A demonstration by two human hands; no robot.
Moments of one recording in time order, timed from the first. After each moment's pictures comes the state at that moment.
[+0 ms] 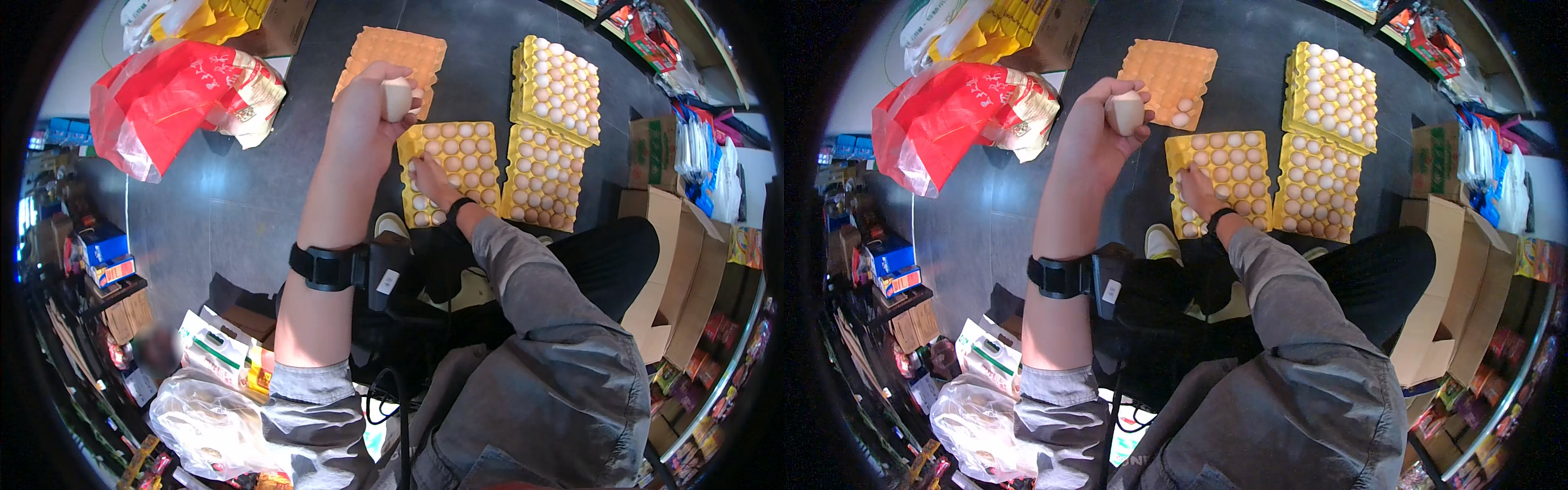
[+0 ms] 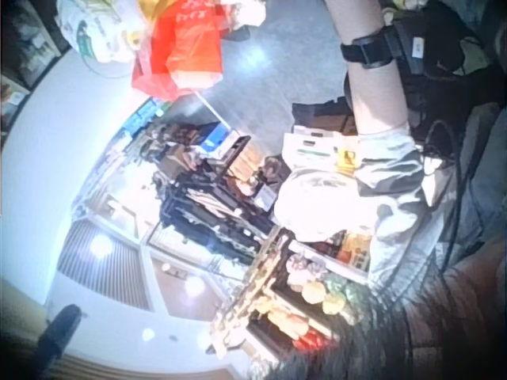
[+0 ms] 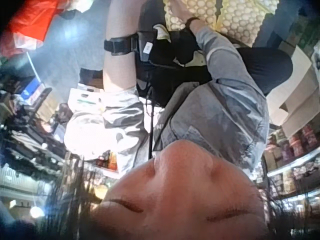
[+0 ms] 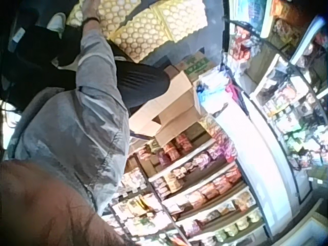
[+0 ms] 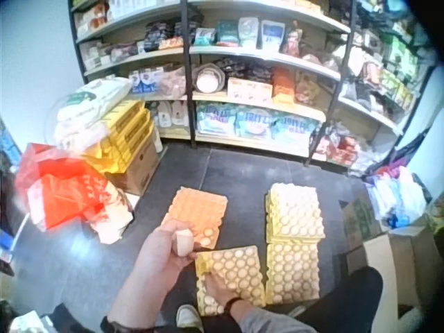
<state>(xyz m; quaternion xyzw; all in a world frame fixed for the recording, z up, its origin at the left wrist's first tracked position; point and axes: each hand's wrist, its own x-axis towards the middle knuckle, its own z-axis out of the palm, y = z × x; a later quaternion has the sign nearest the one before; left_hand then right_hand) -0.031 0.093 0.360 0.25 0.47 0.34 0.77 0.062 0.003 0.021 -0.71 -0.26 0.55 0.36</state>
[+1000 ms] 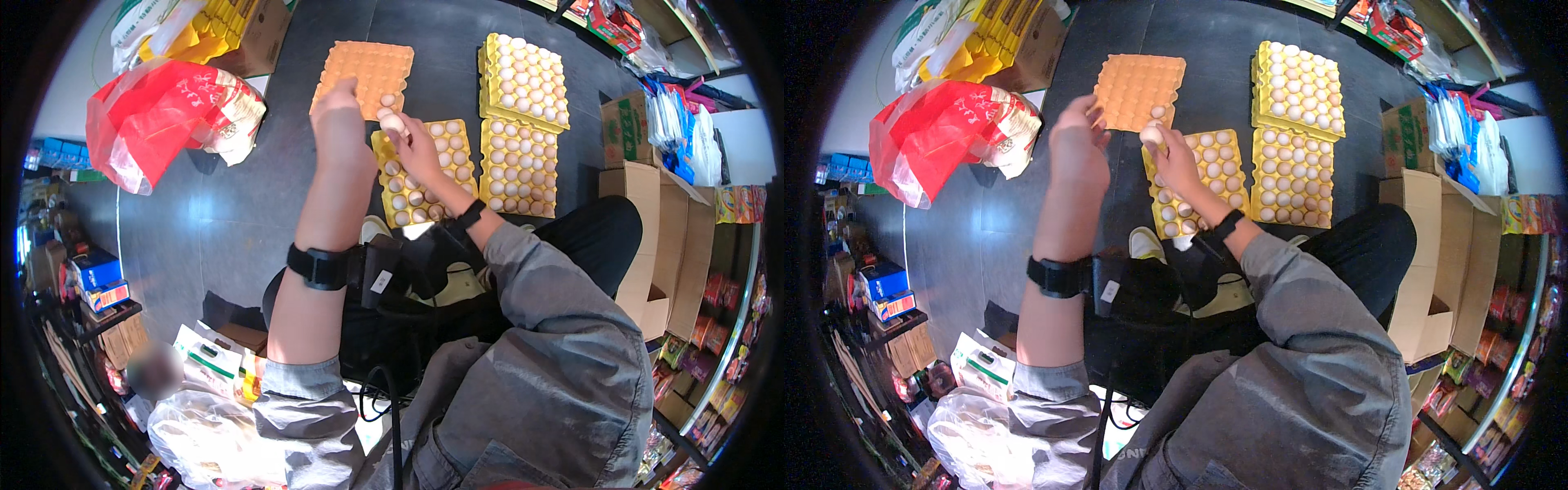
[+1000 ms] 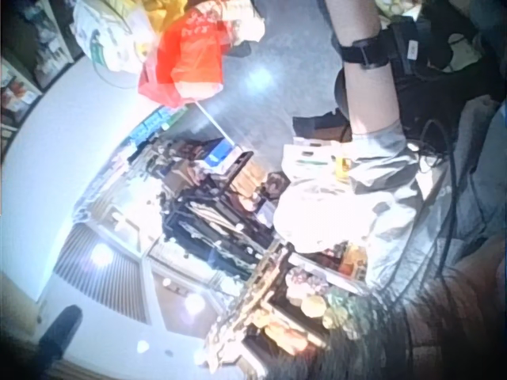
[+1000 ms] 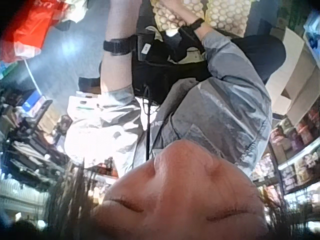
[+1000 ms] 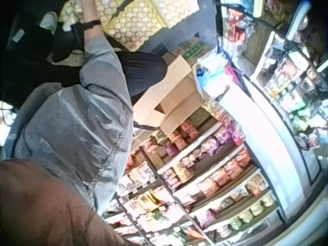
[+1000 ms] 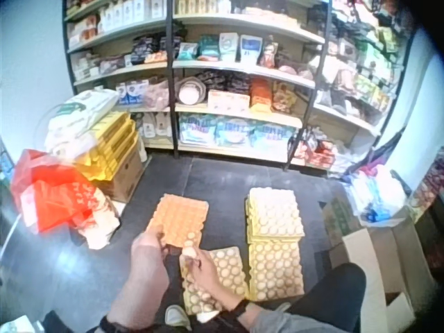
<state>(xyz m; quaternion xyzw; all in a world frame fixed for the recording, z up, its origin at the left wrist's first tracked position) -0.031 0.061 0.362 0.27 0.58 0.44 0.62 0.064 0.013 0.147 -0.64 -0.50 0.24 0.53</state>
